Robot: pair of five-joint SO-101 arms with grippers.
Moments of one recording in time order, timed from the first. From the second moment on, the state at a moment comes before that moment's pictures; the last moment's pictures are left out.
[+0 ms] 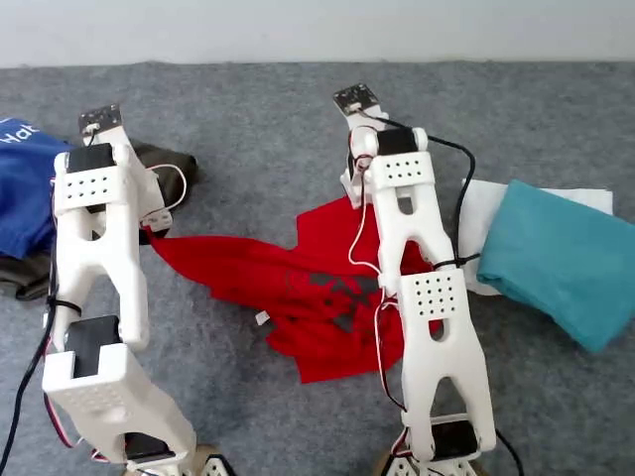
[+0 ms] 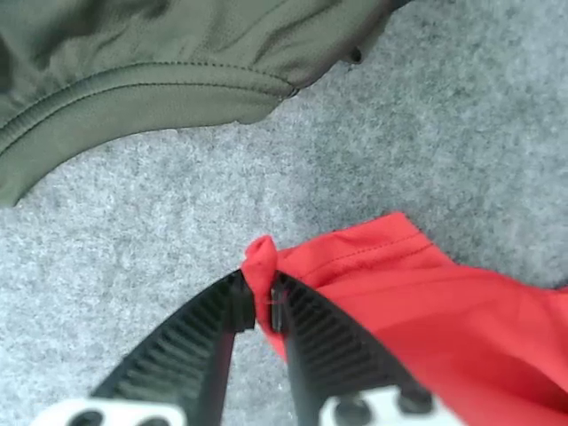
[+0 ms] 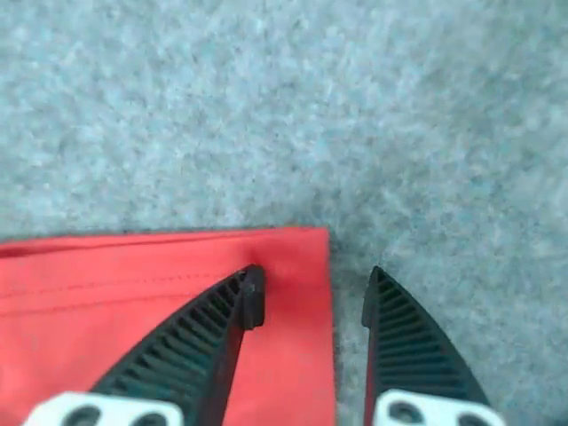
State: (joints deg) left arm -13.9 15.1 -5.3 86.7 17.2; right arm -12.0 70.5 -75.2 86.7 14.0
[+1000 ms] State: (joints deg) left arm -13.4 15.1 -5.3 86.7 17.4; right arm -12.1 70.3 -73.6 85.7 17.4
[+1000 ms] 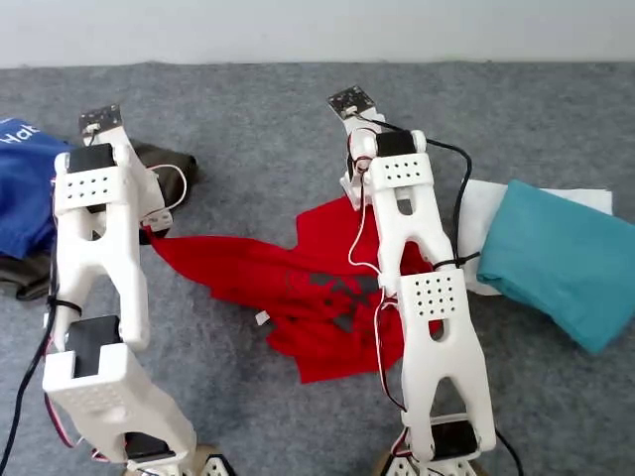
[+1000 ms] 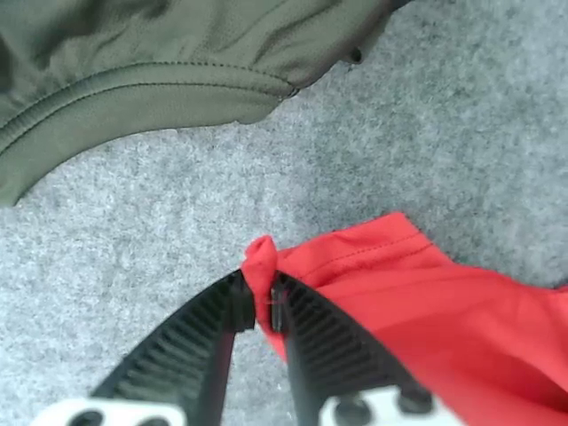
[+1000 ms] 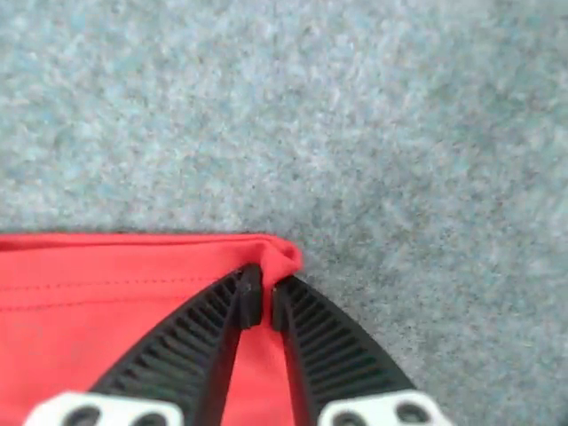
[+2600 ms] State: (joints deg) left arm -23.8 -58.5 -31.6 99.4 6.3; right arm 6.2 -29.6 -73.5 78.6 9.0
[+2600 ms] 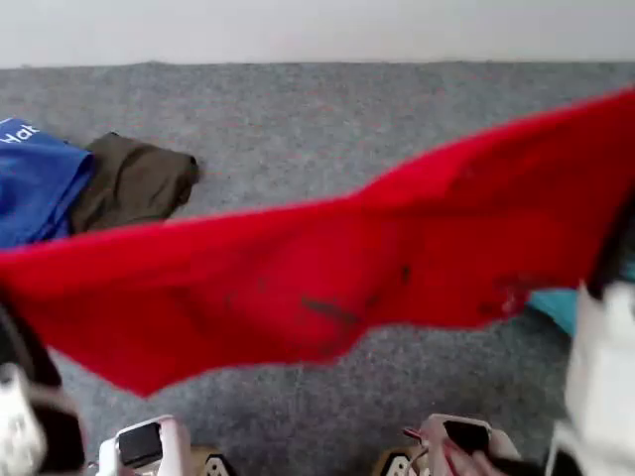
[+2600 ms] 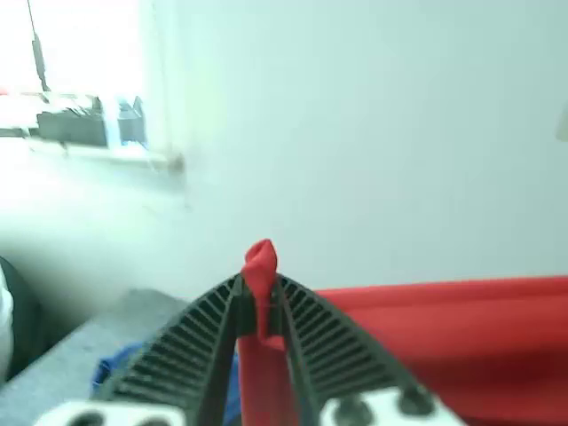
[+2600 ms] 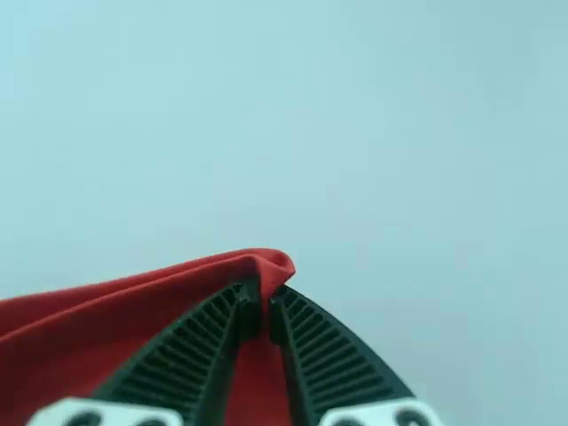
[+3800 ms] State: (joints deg) left arm -27.5 -32.0 43.4 38.1 5.0; right arm -32.4 27.6 -38.7 95.1 28.2
